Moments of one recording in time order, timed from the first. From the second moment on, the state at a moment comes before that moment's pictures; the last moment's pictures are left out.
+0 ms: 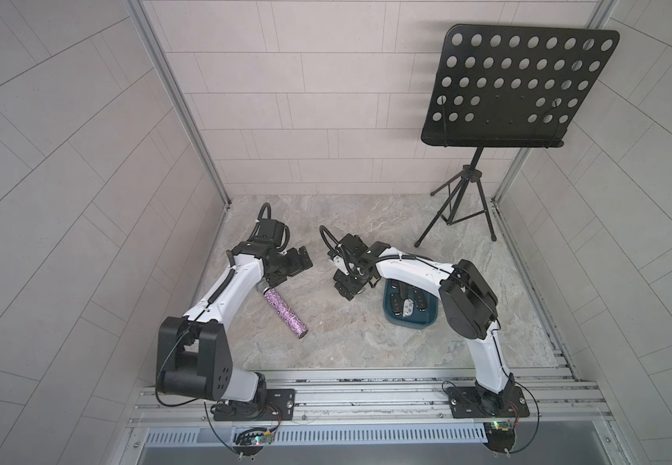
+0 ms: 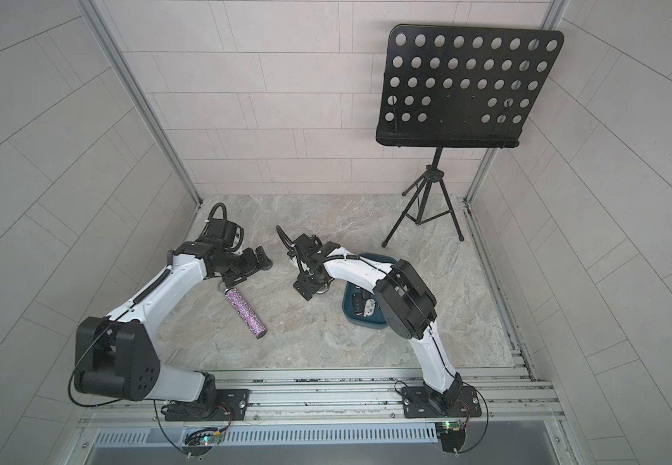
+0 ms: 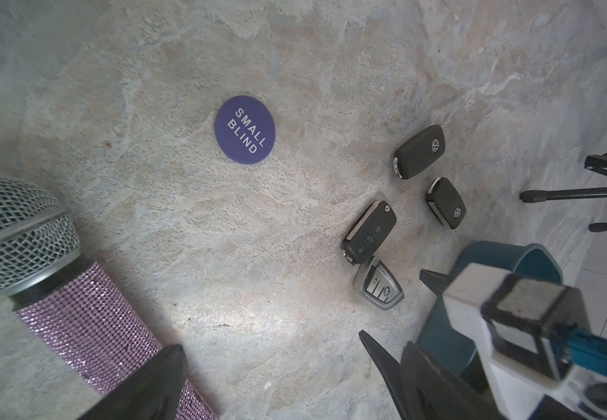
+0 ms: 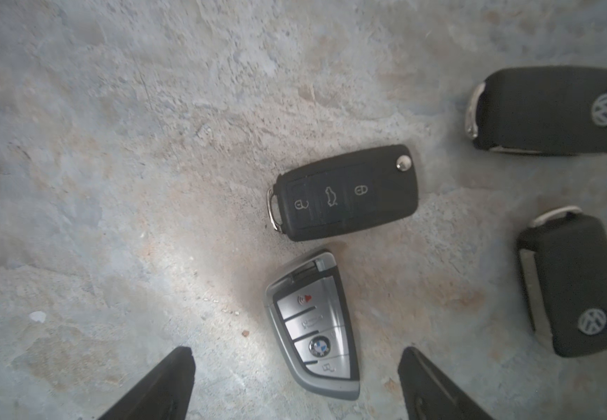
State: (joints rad) left arm -0.13 1.44 1.10 -0.78 0.26 -0.58; right arm 0.77 2.12 1.67 -0.76 -0.01 -0.04
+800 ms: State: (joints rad) left arm -0.13 1.44 1.10 -0.80 0.27 -0.57; right arm 0.79 2.23 1.76 -0.82 0.08 -0.12
